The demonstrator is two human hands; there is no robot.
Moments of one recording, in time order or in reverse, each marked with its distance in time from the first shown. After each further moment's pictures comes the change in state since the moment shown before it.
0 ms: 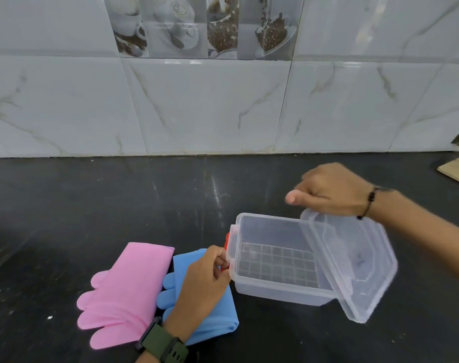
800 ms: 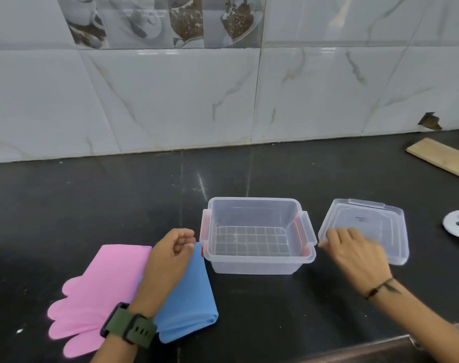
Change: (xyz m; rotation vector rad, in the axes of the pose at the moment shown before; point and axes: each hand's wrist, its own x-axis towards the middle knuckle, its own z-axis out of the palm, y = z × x) left_hand 0.015 0.005 -0.021 -0.146 0.083 -0.112; right_hand -0.132 -0.026 0.106 -0.289 0.080 0.582
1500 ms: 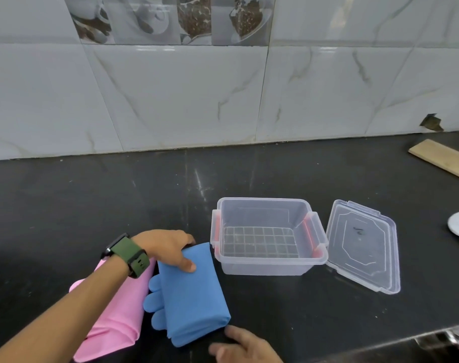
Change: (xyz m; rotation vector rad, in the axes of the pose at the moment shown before) left_hand 0.075 0.002 -0.035 0.920 -0.934 -0.044; right_hand -0.042 -0.202 -0.082 2.073 -0.744 1.114
